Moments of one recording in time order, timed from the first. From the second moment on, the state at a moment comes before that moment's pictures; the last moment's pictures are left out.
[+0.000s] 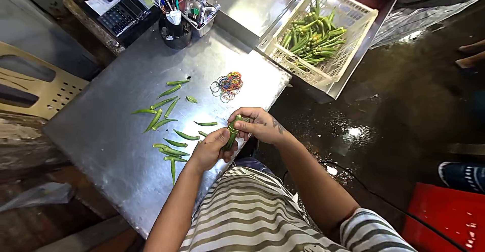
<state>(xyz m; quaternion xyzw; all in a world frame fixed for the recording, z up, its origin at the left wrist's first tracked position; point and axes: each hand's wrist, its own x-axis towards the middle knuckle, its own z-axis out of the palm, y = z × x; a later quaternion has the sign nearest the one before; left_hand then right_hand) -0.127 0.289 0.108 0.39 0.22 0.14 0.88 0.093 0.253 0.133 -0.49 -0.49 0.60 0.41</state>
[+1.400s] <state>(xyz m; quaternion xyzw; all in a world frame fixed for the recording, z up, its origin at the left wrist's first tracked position) -0.072 0.277 0.108 0.43 0.44 0.24 0.75 0.160 0.272 0.133 -0.58 -0.53 0.48 0.39</state>
